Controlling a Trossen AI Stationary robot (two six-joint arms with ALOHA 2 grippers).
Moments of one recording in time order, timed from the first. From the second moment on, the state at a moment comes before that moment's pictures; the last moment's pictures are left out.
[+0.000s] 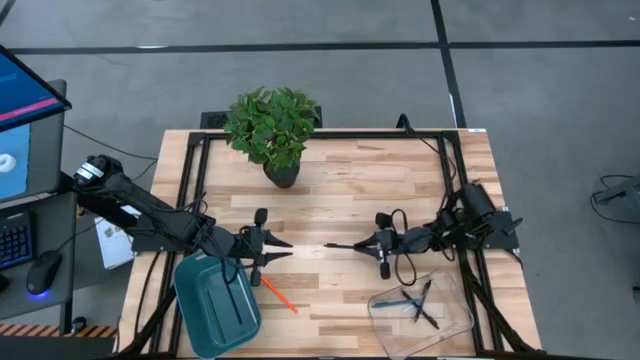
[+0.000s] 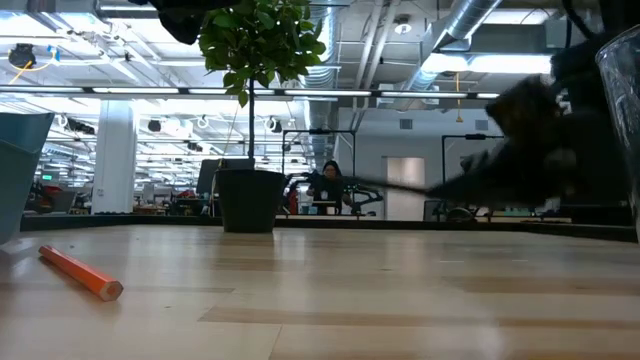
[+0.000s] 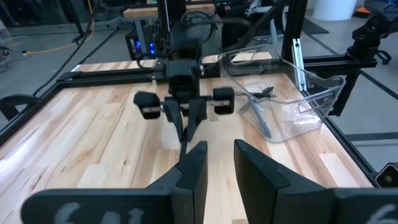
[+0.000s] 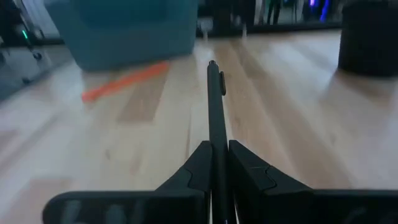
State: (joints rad) left arm -0.48 1.16 0.65 0.24 -0.45 -0.09; right arm 0.34 2.00 0.21 1.57 0.29 0.08
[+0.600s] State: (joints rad) left arm -0.48 1.16 0.65 0.23 -0.45 -0.10; right arm 0.32 1.46 0.10 1.53 0.29 -0.06
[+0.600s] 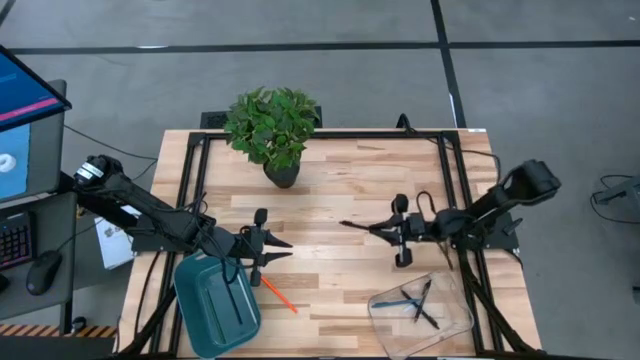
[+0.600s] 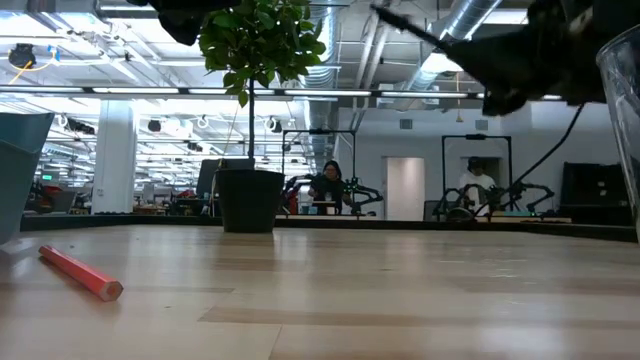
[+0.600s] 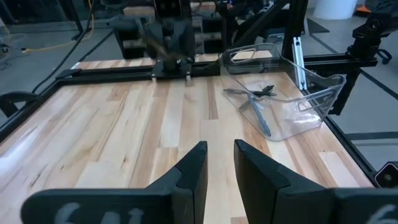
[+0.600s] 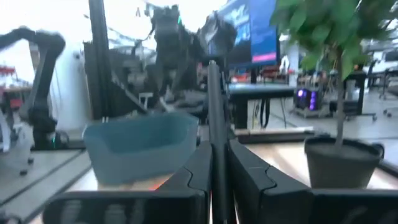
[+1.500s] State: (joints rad) left arm -0.48 1.16 0.65 0.19 -0.45 -0.17; right arm 0.42 1.18 0.10 1.45 0.26 -0.06
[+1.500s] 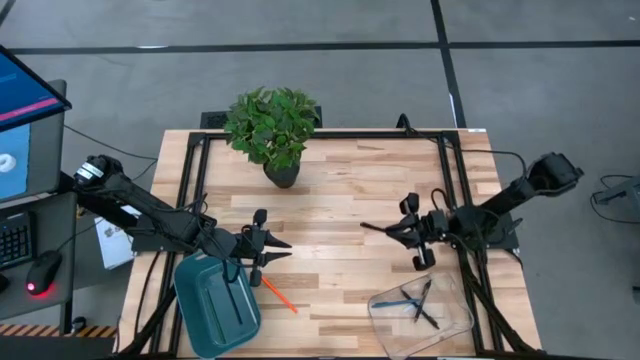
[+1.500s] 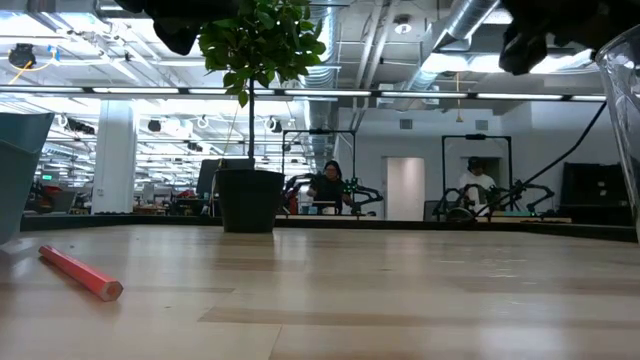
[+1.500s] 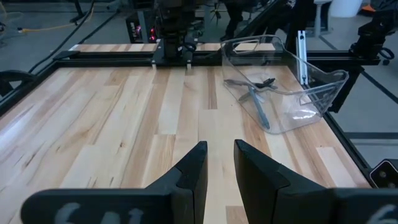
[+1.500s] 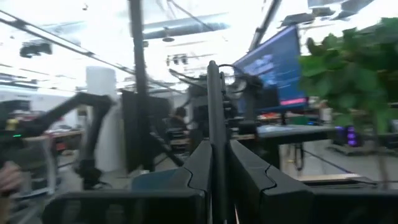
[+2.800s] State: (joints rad) left arm -0.48 1.16 0.65 0.19 -0.46 -0.22; right arm 1.09 1.18 0.10 1.43 0.27 -0.04
